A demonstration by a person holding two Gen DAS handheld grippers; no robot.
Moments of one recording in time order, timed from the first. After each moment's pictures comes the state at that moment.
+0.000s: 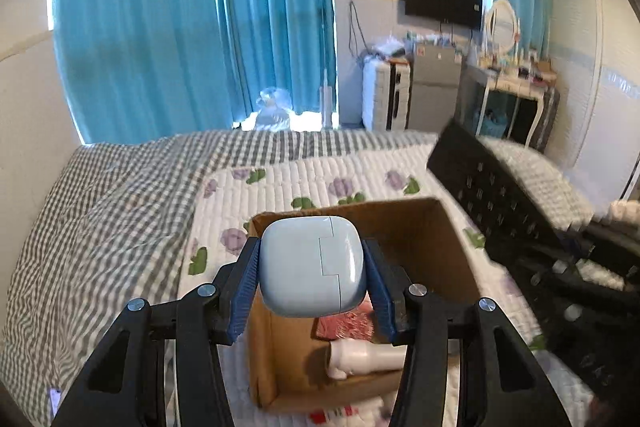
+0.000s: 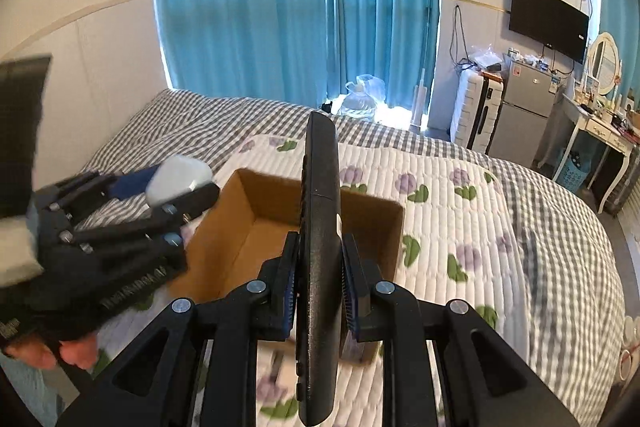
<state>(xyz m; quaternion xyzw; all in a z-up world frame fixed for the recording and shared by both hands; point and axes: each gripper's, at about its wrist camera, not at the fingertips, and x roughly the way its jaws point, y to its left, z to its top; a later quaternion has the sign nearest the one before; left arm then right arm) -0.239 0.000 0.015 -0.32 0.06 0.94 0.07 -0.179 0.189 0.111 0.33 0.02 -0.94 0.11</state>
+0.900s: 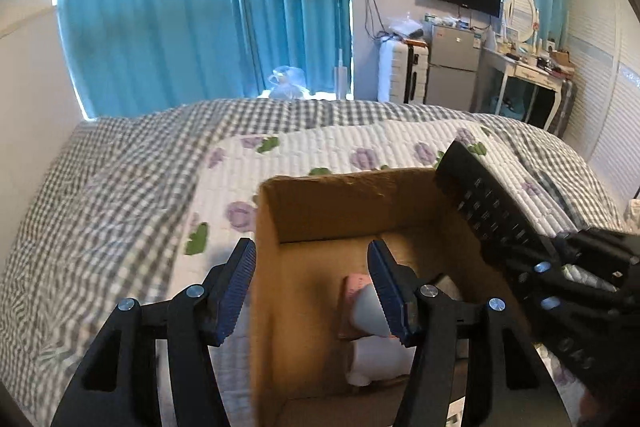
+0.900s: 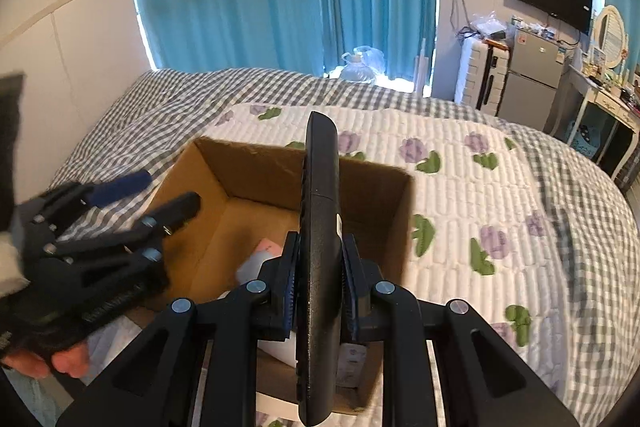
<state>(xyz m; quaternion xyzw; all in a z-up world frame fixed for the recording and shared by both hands) -0.253 -0.012 -0.018 -0.34 0.05 0.94 0.04 -0.233 0.200 0.044 0.38 0.01 -0.92 0.12</state>
